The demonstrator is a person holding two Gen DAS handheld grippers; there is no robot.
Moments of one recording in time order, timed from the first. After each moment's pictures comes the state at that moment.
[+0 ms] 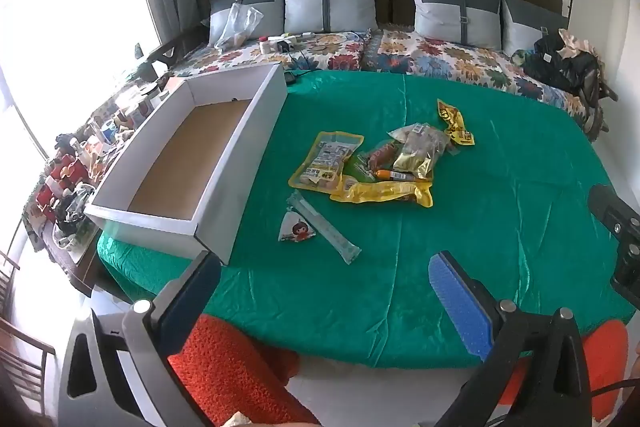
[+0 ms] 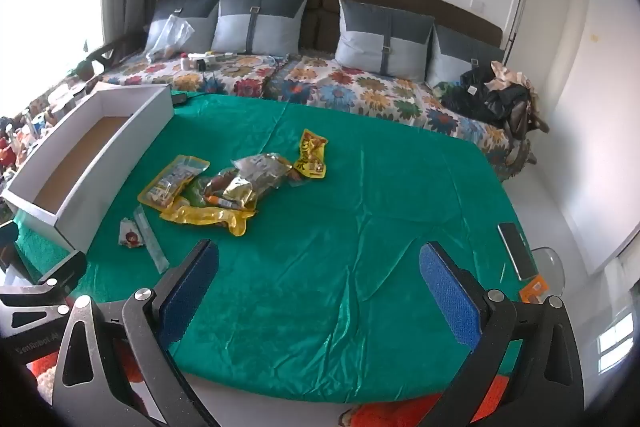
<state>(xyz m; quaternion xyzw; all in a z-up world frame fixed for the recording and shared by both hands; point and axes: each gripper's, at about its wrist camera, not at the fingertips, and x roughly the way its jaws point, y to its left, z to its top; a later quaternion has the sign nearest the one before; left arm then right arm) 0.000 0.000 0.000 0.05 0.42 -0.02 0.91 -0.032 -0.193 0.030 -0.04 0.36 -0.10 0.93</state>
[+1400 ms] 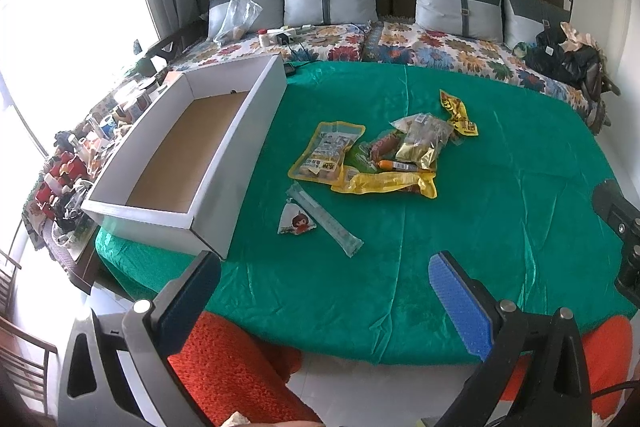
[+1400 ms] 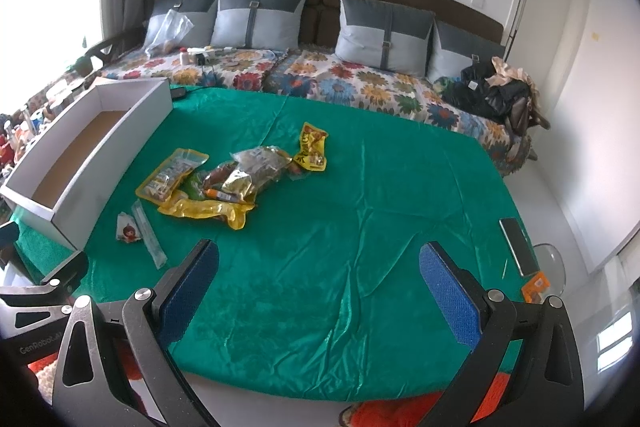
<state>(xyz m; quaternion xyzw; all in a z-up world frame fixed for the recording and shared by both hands) 0.003 0.002 -0.016 0.06 0.43 -0.02 0.90 -0.029 -0.191 0.025 -0.04 0.37 -0.10 0.92</state>
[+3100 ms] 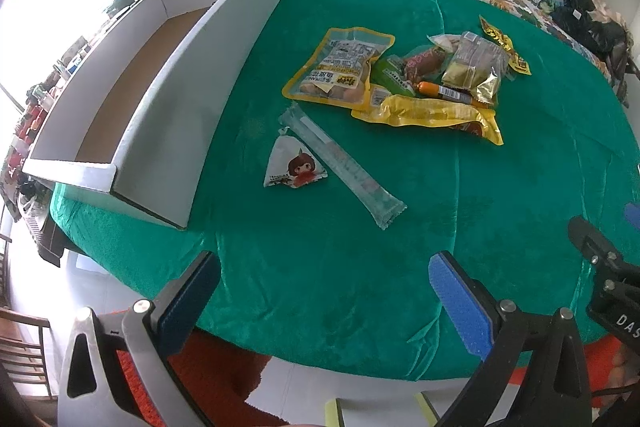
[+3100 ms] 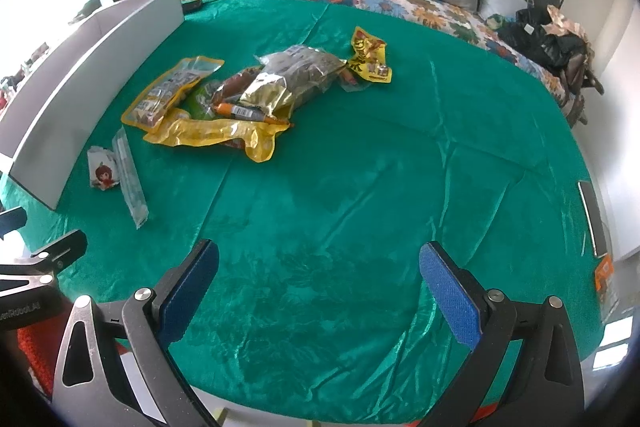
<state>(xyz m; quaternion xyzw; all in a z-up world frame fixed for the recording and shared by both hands) 0.090 0.027 -0.137 0.04 0.55 -0.02 0.84 0.053 -0.182 -0.116 -0.02 0.49 -0.04 0.87</state>
